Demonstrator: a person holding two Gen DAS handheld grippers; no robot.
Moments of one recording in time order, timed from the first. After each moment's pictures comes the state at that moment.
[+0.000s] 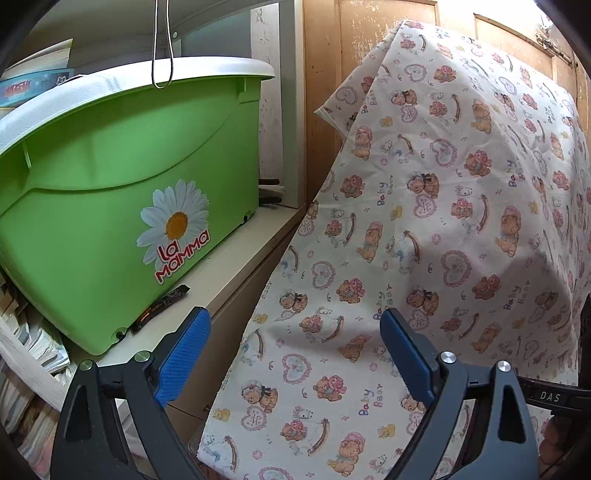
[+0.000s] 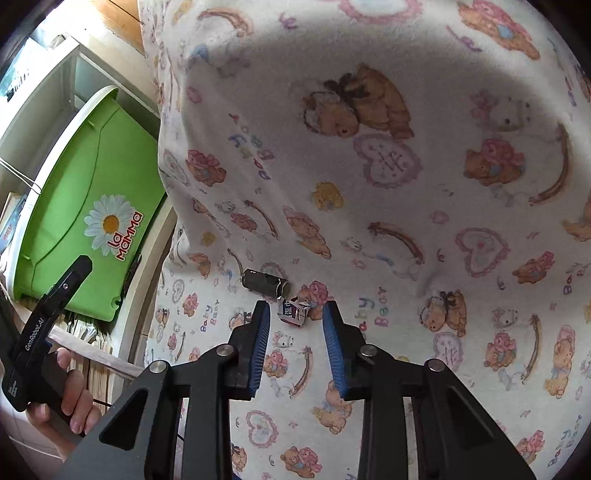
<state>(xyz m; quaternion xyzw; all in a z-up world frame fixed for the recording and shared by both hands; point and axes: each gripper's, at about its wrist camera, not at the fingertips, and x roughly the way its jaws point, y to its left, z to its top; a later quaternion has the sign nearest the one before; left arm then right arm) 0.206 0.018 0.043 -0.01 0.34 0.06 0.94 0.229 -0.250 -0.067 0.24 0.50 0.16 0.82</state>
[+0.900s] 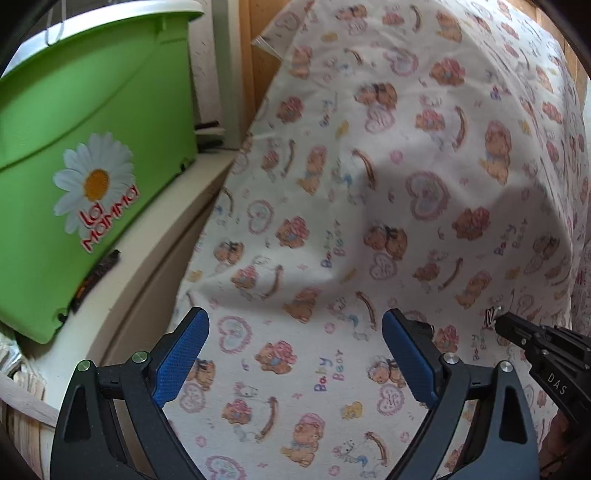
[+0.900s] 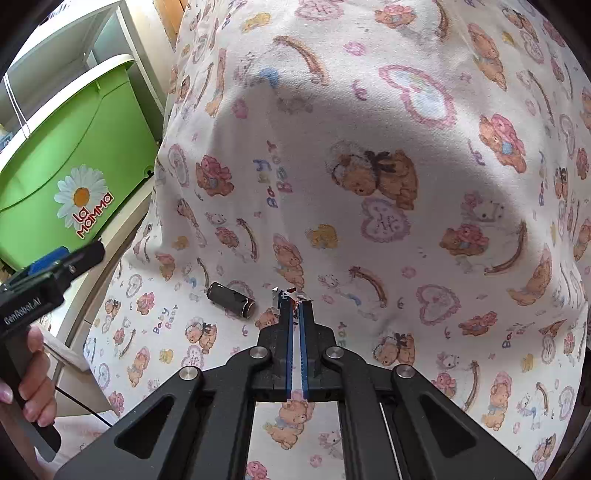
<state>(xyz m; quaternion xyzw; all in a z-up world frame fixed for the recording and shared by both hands) 0.236 -0.020 -0.011 0.01 0.45 -0.02 0.89 0.216 -0.238 -0.037 0.09 0.45 0.10 0.88</state>
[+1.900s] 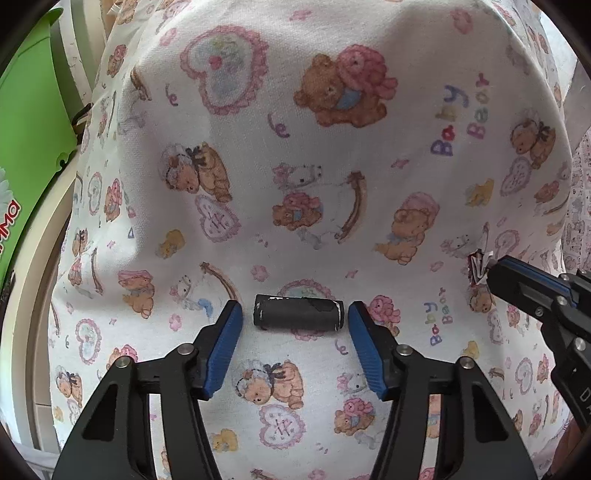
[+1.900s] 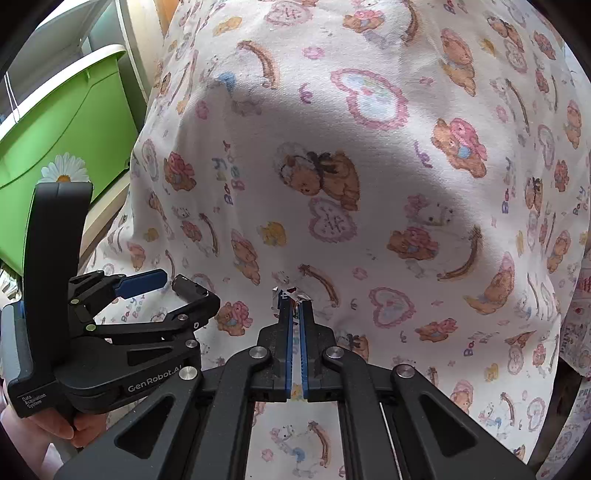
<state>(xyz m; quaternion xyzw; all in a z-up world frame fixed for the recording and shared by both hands) 0.264 -0.122 -0.075 0.06 0.50 -0.12 0.85 0.211 -0.267 -0.038 0.04 0.45 0.07 0.89</state>
